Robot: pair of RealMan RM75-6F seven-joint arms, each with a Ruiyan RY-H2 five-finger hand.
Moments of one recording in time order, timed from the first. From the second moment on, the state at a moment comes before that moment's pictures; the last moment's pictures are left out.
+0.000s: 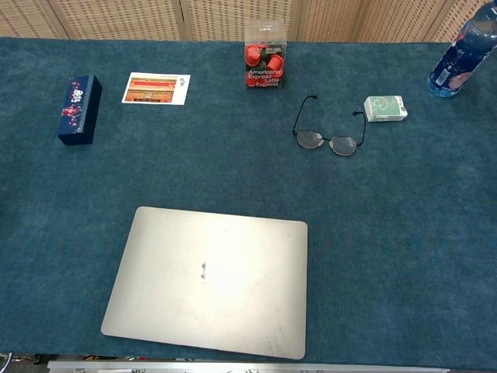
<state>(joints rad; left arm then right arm) -0.10 -1.13 -0.06 -1.63 1.48 1.49 0.14 0.09 -1.16 0.07 -1.59 -1.50 1.48 -0.11</state>
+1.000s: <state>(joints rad) -0.09 -1.13 -0.05 -1.59 1.48 1.50 0.08 0.19 -1.22 0.11 -1.58 -1.54 1.42 -0.16</state>
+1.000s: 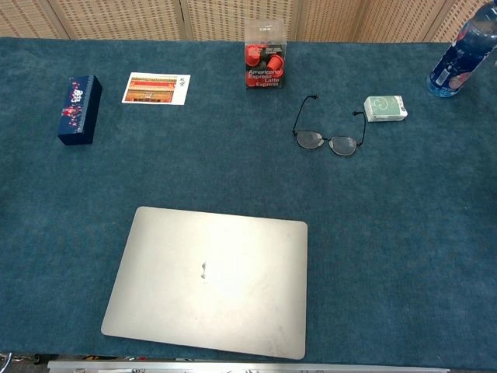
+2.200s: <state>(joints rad) -0.08 -1.12 -0.04 -1.55 1.48 1.49 0.02 0.44 -1.55 0.21 -1.41 -1.42 1.25 -0.32</state>
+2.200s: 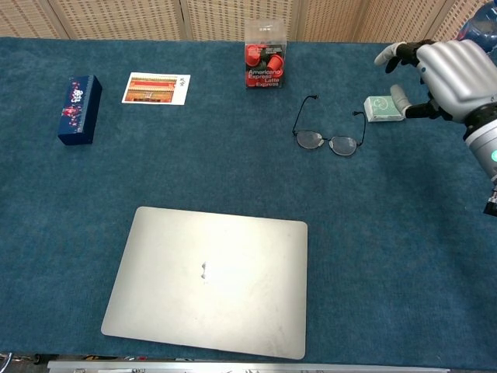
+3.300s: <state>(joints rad) -0.06 -1.10 -0.04 -1.54 1.48 1.51 0.01 0.55 -1.72 0.21 -1.22 -1.38 1.20 -0.29</state>
